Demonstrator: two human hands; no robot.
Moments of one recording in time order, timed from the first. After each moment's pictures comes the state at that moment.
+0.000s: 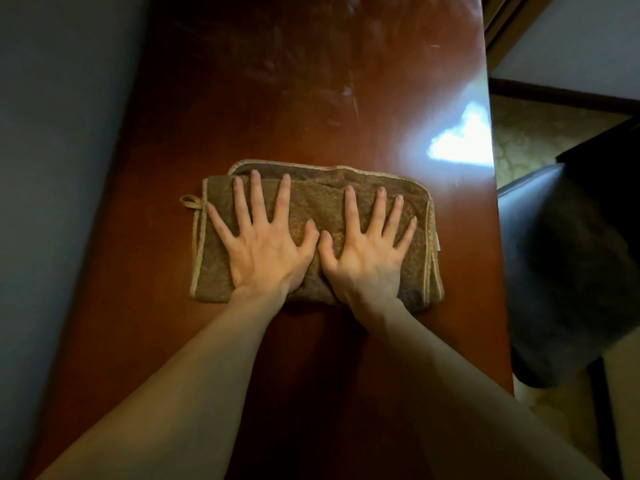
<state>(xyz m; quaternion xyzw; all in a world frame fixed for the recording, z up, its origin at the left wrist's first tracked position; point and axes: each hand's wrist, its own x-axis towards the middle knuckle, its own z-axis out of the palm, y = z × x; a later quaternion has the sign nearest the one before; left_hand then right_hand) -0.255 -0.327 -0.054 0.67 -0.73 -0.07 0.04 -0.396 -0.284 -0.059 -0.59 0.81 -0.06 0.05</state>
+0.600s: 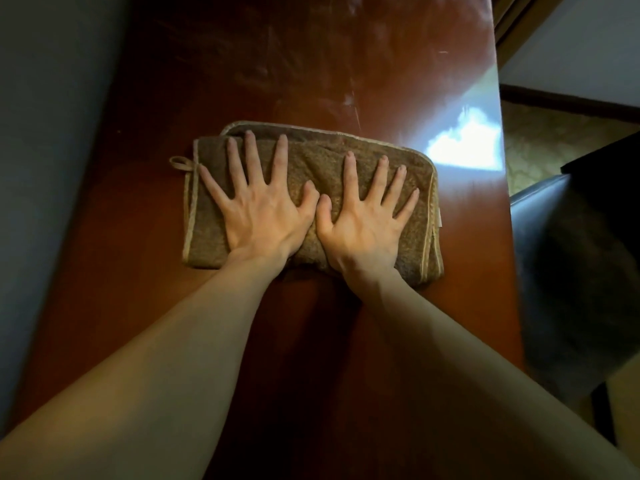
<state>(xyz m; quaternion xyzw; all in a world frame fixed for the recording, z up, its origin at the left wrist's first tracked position) -0.280 -0.413 -0.059 0.68 -0.73 -0.06 0.06 -0.404 -0.368 -0.058 -0.56 0.82 -0.06 0.06</state>
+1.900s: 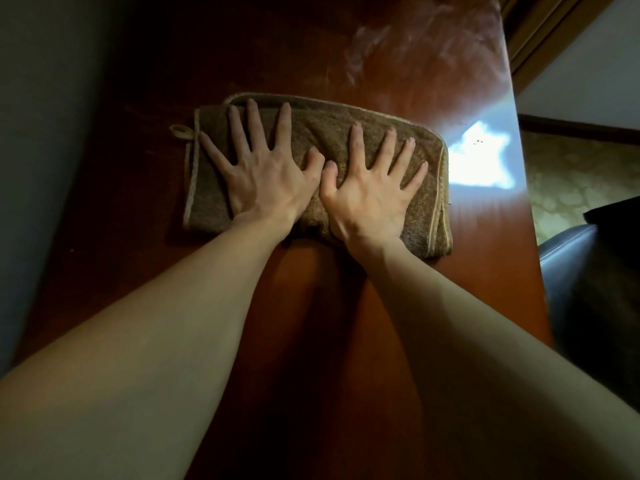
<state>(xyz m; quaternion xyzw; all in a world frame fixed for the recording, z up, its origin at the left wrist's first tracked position) -0.337 -0.608 -0.056 0.69 -0.72 -0.05 0.05 -0.449 -0.556 -0.046 -0.54 0.83 -0.07 0.07</state>
